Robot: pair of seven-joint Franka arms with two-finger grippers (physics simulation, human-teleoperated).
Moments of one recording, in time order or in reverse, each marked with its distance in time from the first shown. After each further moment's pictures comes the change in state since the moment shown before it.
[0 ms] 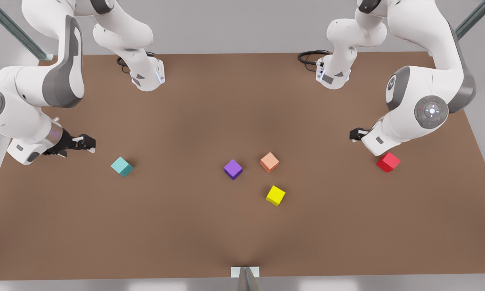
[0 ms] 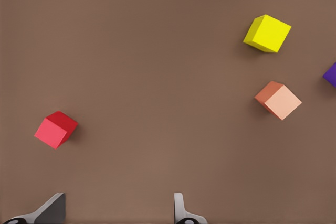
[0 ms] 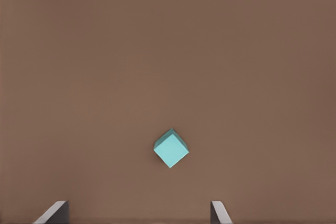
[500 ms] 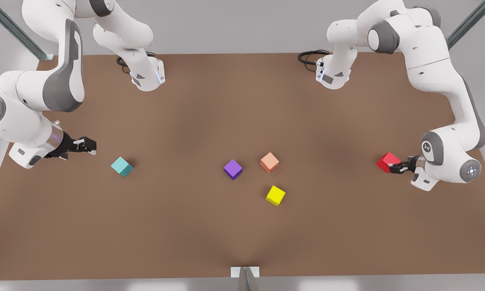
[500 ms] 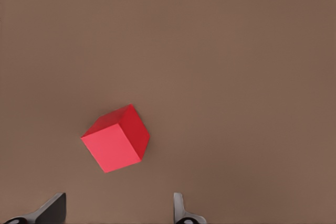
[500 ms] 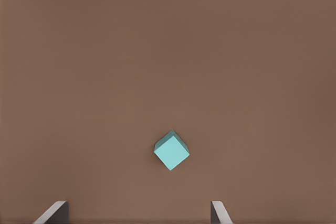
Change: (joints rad) left arm 0.117 0.301 0.370 -0.210 -0.119 0.327 -0.033; right arm -0.003 0.022 0.001 0.011 0.005 0.002 -0.019
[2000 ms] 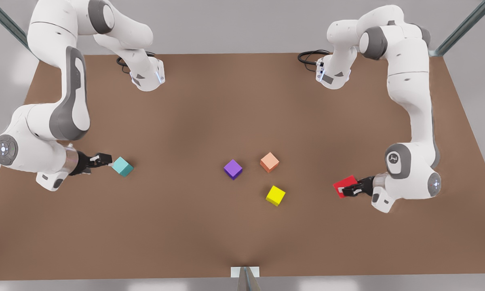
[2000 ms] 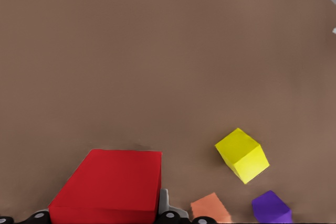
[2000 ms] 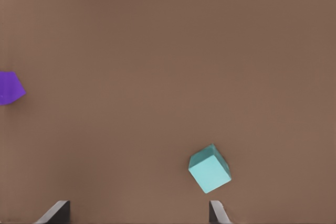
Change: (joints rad) left arm 0.007 0.138 -0.409 0.271 -0.403 0.023 -0.181; right arm -0.011 0.227 0.017 0.085 0.202 0.002 -0.141
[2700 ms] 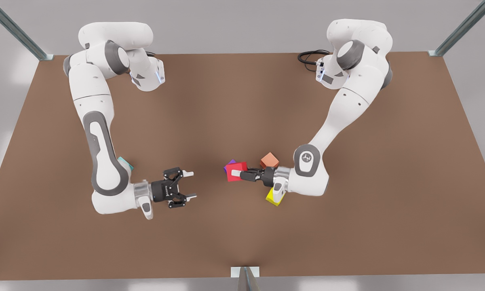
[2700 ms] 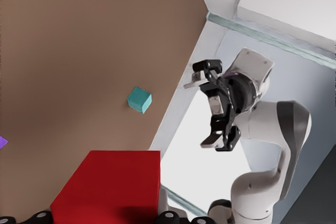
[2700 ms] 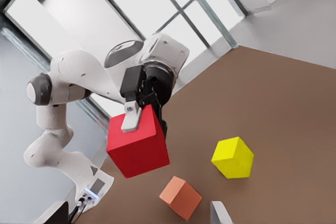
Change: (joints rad) left arm -0.092 0.283 -0.491 0.111 -0.551 0.344 0.195; right arm 0.047 0.409 0.183 0.094 1.024 0.109 -1.058
